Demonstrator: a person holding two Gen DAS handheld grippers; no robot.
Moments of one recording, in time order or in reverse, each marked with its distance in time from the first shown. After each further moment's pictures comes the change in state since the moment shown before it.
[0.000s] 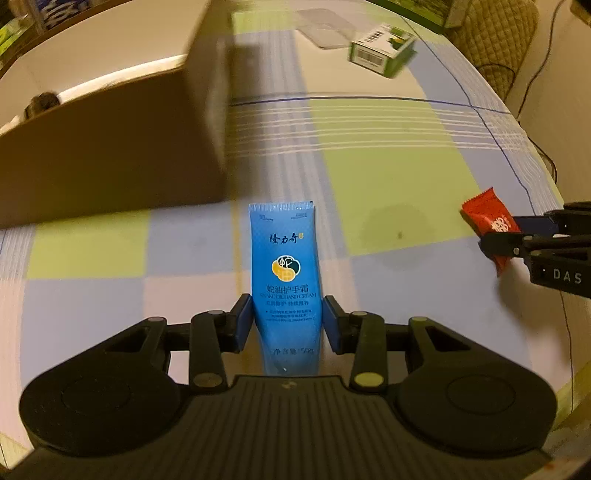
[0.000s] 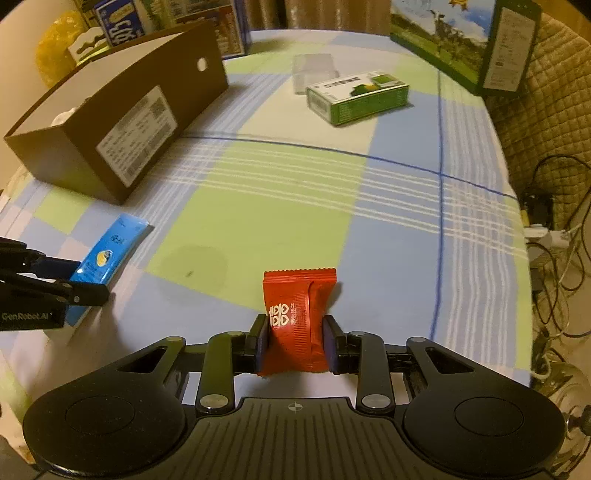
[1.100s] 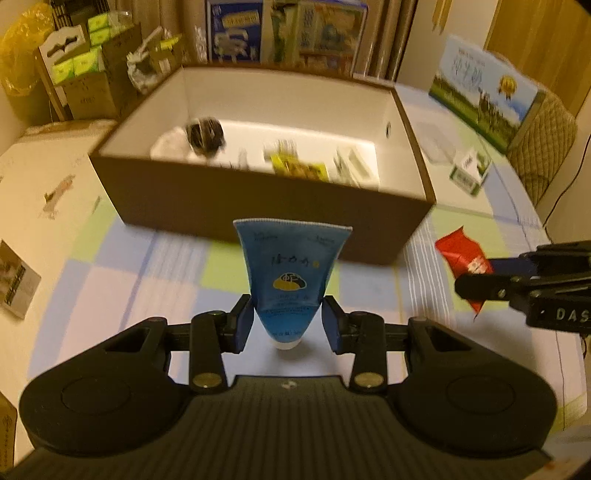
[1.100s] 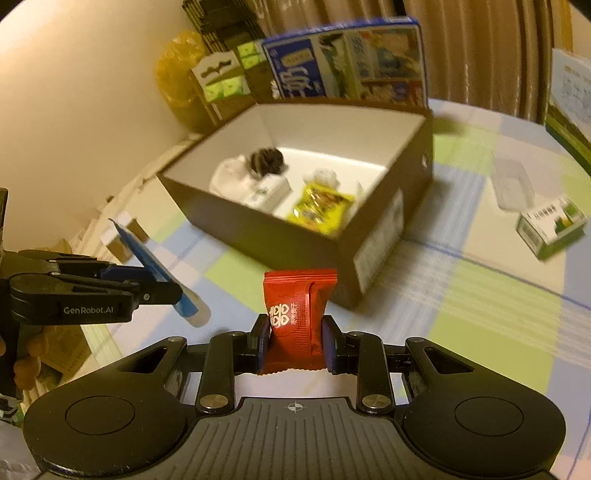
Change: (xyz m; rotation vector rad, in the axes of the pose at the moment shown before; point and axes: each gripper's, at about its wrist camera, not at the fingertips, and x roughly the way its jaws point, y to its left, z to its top) left arm -0.110 0.149 -0.019 -0.208 -0.218 0.047; right arm -0.031 0.158 0.074 -0.150 -0.130 0.333
